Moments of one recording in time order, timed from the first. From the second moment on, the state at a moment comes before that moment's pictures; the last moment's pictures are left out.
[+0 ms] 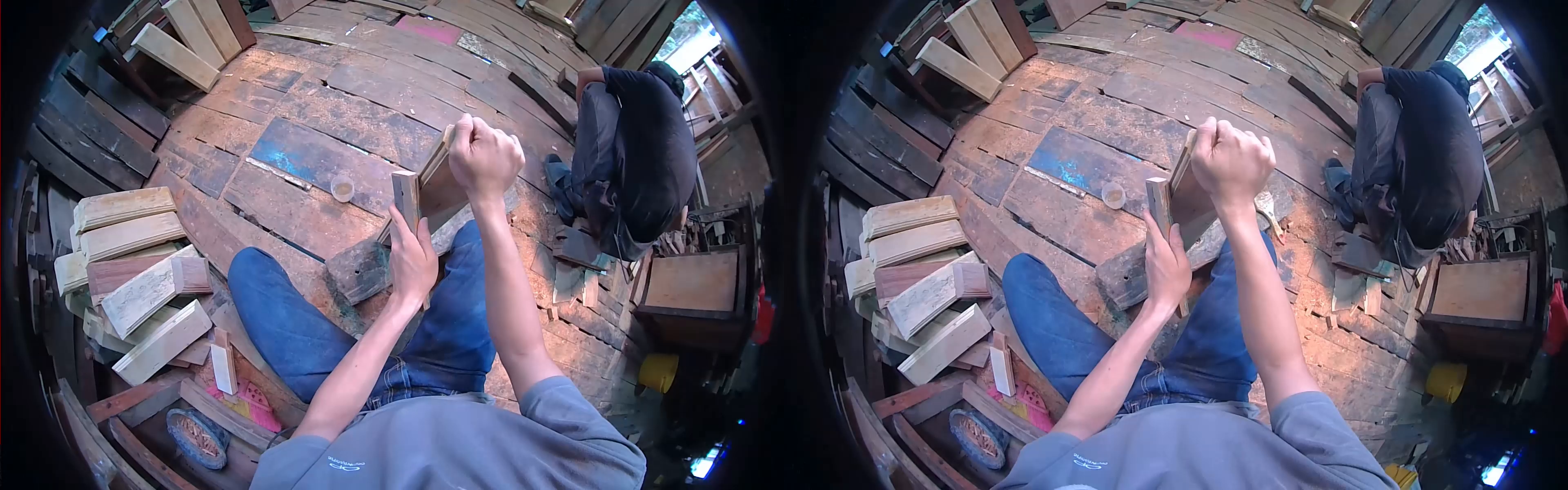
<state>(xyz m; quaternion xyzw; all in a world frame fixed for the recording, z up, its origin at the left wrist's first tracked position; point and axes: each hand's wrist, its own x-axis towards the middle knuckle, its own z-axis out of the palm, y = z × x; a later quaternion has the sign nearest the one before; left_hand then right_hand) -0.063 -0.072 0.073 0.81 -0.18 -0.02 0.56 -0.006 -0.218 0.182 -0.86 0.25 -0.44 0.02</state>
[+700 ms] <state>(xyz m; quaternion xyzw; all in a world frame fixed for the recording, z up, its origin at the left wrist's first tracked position) -0.059 -0.049 0.030 0.84 -0.01 -0.22 0.50 0.002 -0.214 0.183 -0.86 0.28 -0.42 0.00</state>
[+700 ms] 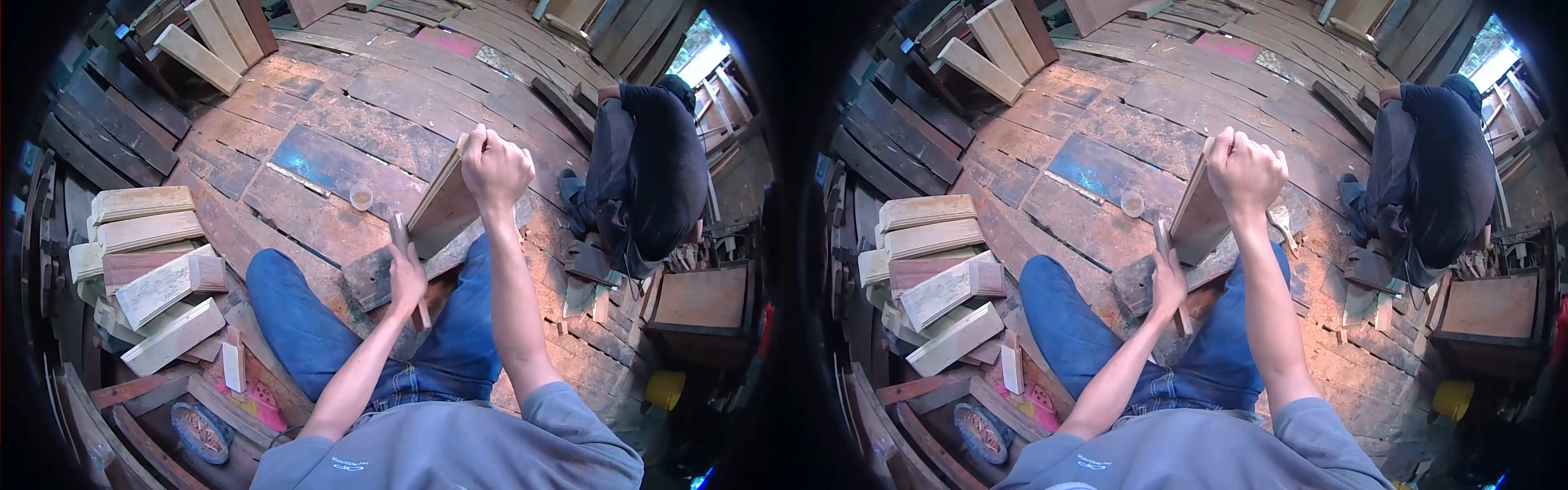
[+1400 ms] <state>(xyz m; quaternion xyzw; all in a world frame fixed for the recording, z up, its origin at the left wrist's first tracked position) -0.059 -0.018 0.006 0.93 -0.19 -0.12 0.28 -0.004 -0.257 0.175 -0.84 0.40 -0.37 0.03</state>
